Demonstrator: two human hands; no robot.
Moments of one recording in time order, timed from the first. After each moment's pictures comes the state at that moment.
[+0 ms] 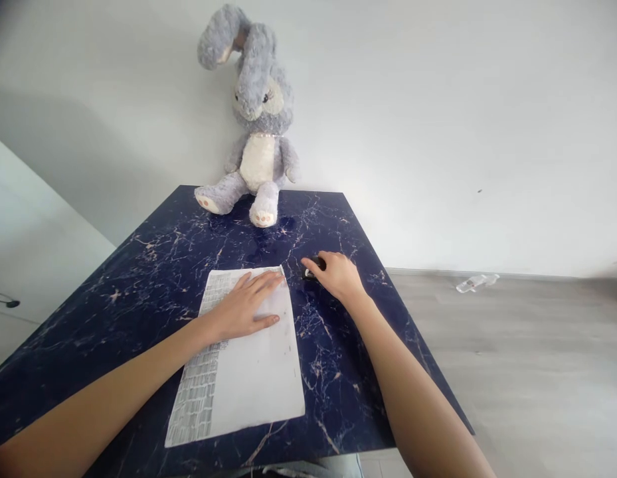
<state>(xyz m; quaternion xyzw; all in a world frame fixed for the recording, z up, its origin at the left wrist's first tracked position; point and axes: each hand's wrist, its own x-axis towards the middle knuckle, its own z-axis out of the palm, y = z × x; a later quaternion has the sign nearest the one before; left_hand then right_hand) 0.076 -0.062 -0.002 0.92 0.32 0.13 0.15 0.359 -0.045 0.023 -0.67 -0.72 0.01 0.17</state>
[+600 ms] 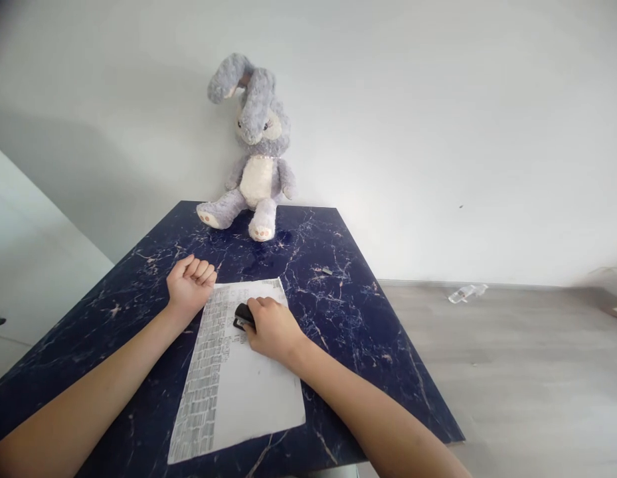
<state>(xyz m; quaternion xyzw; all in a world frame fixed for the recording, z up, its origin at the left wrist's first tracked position) 0.008 0.005 0.012 0.27 0.23 0.65 0.67 0.226 -0.111 0.031 -0.53 -0.82 0.11 0.17</state>
